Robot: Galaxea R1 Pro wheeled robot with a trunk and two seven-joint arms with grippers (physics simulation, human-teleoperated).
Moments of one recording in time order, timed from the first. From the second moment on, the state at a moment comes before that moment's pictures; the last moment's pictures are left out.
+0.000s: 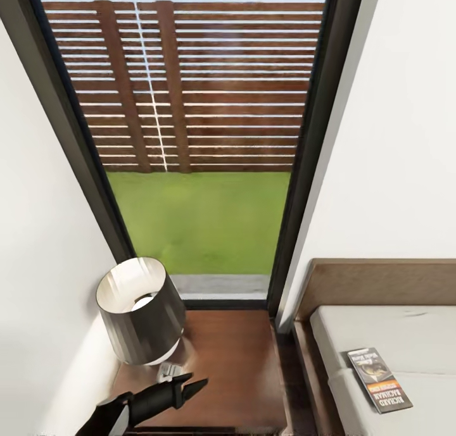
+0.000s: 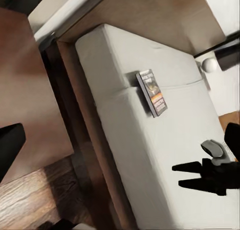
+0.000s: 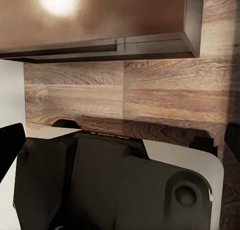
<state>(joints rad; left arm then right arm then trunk) -0.43 -0.01 0.25 -0.46 -0.02 0.09 -1.07 -0.41 -0.21 0.01 0.05 -0.15 -0.14 0.68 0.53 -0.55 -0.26</state>
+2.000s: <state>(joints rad) -0.44 0.00 0.25 -0.47 -0.02 0.10 -1.22 -0.41 -0.21 0.01 0.05 -0.15 -0.14 0.68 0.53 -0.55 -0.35</state>
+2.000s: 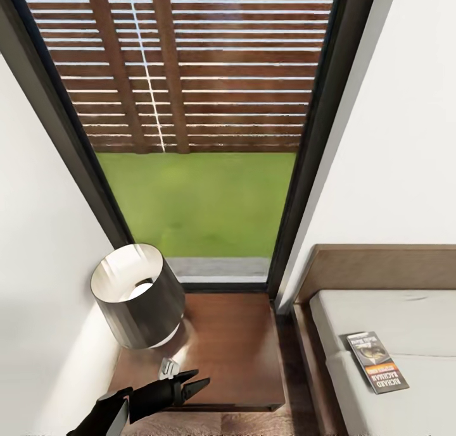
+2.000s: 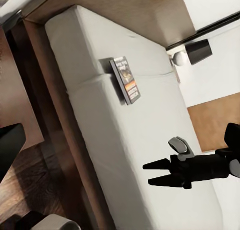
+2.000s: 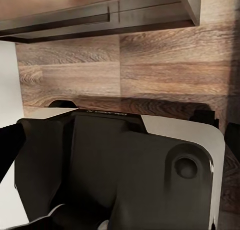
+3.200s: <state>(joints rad) -0.44 0.00 0.25 -0.47 -0.02 0.10 -1.22 -0.41 -0.21 0.01 0.05 -0.15 -0.14 0.68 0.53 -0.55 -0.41</state>
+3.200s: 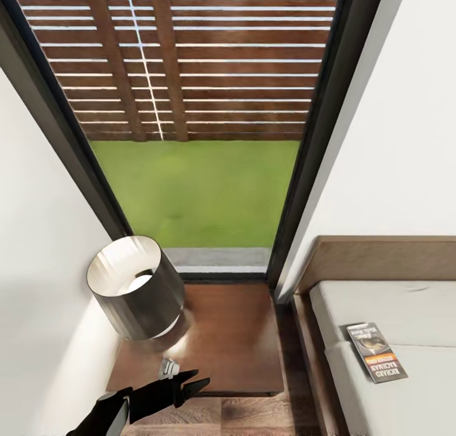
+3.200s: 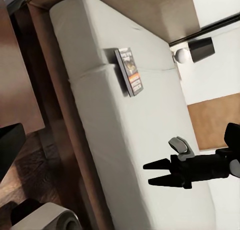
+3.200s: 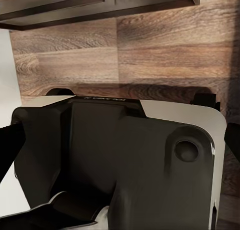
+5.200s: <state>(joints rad) -0.44 0.00 0.25 -0.47 -0.02 0.10 -1.21 -0.41 -0.21 0.01 0.05 -0.15 -0.14 0.68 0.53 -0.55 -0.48</state>
